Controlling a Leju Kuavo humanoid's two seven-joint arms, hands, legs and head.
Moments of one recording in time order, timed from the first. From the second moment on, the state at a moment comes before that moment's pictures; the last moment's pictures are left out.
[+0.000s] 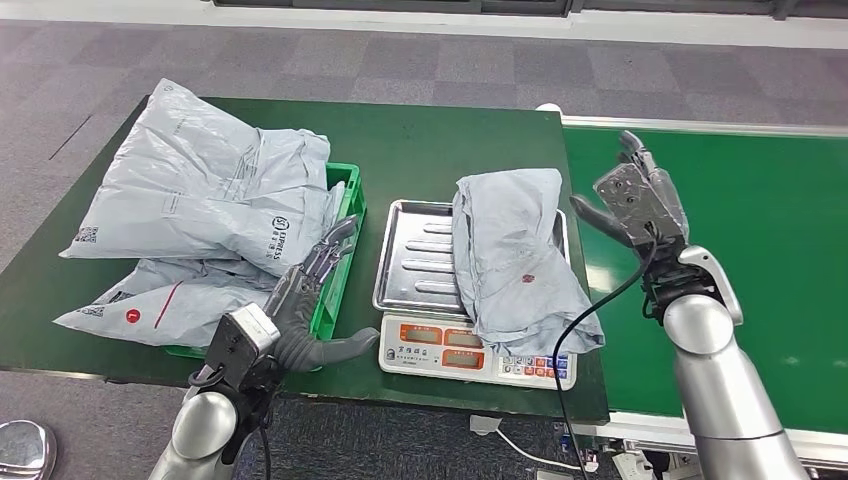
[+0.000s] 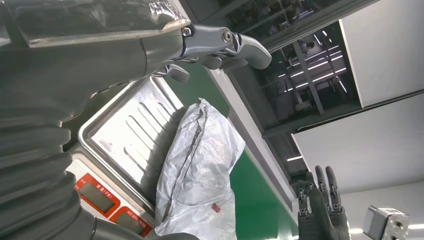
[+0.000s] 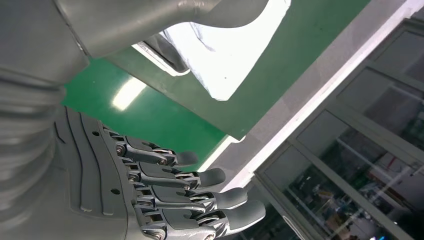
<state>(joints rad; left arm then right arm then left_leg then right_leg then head) -0.09 -0.02 -0.15 -1.61 -0.44 -0.08 -0.33 -0.49 -0.20 0.18 -1.12 0.29 0.07 -0.34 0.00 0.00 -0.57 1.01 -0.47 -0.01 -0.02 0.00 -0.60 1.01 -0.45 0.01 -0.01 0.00</state>
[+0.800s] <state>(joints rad) -0.05 -0.02 -0.15 -1.64 -0.45 -0.08 -0.33 -0.31 -0.20 -0.01 -1.47 0.38 -0.16 -0.32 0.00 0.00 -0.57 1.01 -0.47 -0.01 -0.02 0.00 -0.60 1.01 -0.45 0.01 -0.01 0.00</state>
